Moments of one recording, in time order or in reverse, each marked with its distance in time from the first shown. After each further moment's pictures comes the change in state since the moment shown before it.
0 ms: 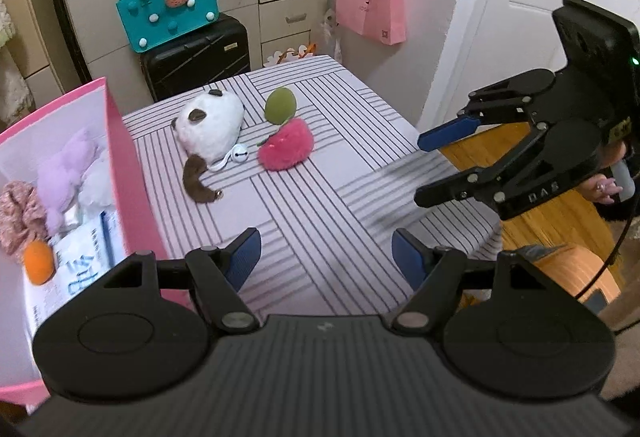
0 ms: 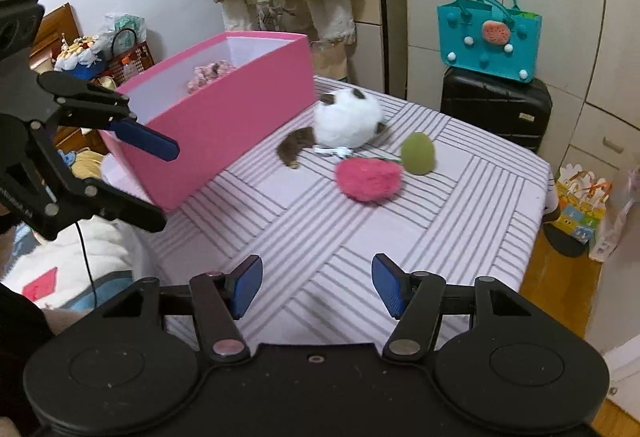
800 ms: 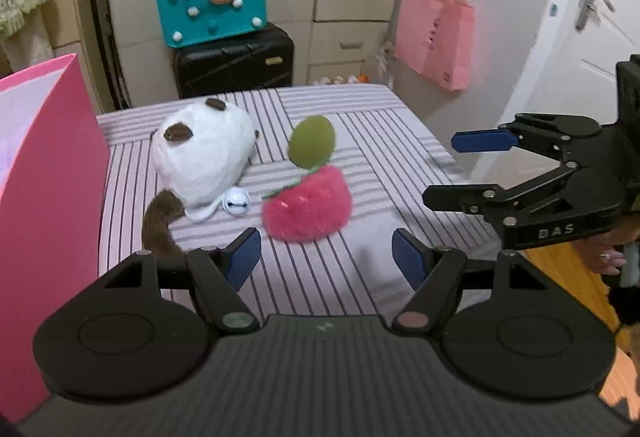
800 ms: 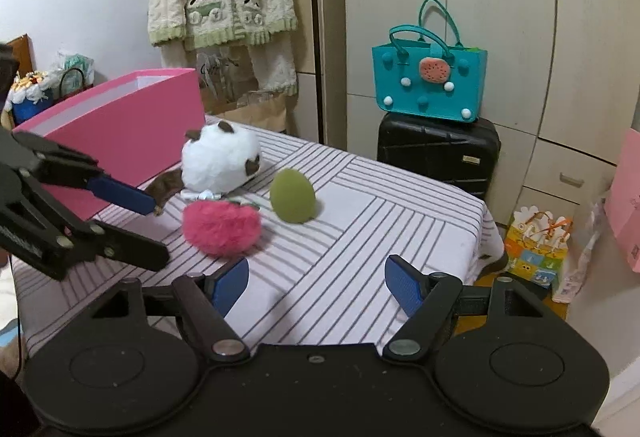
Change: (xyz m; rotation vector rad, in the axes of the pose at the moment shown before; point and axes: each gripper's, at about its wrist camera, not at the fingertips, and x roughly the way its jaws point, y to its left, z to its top) left arm 0.116 0.009 0.027 -0.188 -0.117 0.107; right arm 0.055 -0.093 -0.001 0.005 -0.191 -0.127
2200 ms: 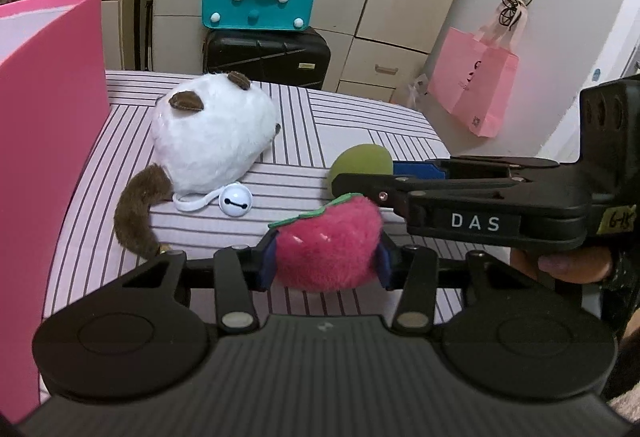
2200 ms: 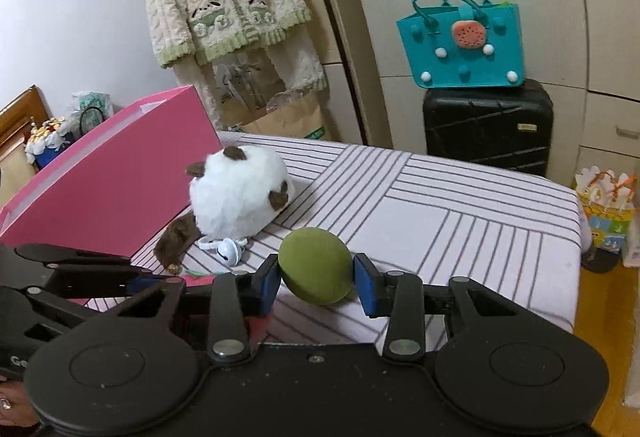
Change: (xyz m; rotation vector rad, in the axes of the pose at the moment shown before) left arm 0.034 0.010 -0.005 -0.228 -0.061 0.022; right arm 0.066 -0.001 0.025 0.171 0.031 0.157
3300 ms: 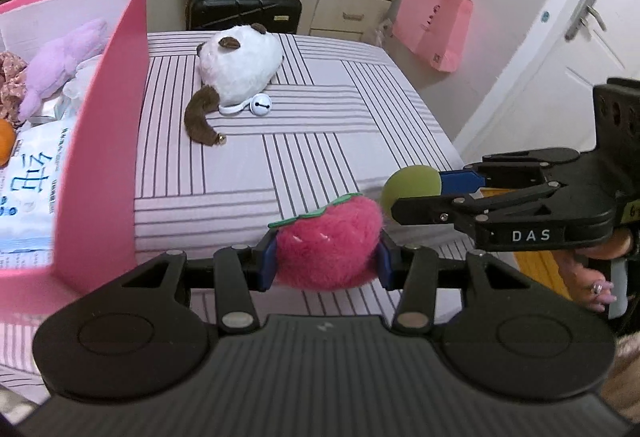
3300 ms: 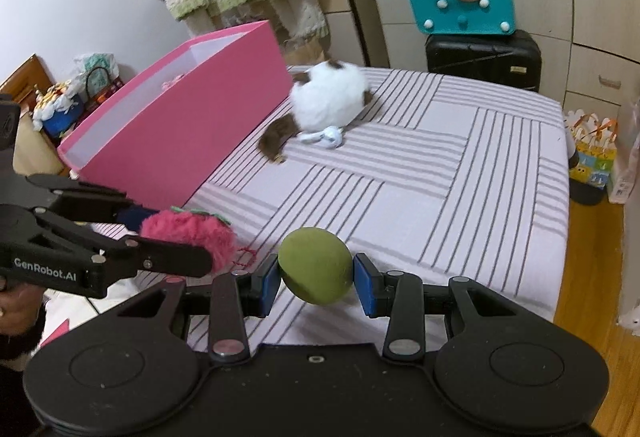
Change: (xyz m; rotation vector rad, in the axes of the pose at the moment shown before) left arm -0.104 0.025 -0.034 0.086 0.170 -0.086; right arm -0.079 0.093 -0.051 0.041 0.169 -0.026
